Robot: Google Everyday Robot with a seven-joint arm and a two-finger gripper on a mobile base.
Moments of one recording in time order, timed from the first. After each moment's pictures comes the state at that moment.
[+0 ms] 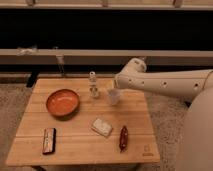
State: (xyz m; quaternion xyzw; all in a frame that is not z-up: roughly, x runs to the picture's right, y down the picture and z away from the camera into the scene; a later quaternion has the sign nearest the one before) arm 0.079 -0.020 0.819 0.00 -0.09 -0.78 0.62
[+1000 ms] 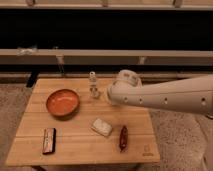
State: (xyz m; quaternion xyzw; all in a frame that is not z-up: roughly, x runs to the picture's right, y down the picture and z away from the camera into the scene) arm 0.031 0.050 0.755 0.01 -0.09 -0.84 0.54
